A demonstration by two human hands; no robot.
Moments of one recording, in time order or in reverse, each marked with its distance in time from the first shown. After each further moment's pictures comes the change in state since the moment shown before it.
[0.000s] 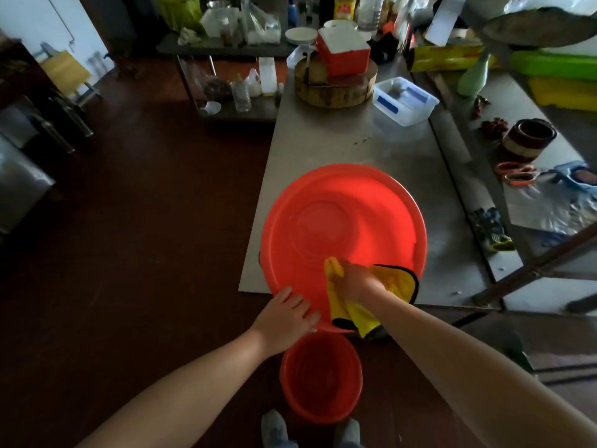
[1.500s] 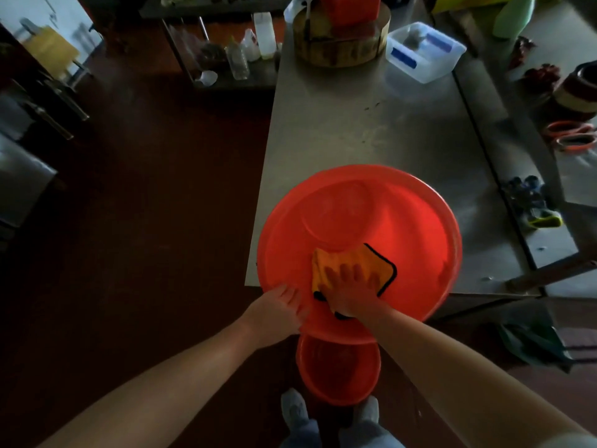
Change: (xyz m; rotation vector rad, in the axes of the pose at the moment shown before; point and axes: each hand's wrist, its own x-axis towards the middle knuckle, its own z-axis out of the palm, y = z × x) left_hand 0.006 -0.050 0.017 0.203 -0.241 0.248; right_hand 0.053 -0.007 0.086 -0.180 -0.166 -0.007
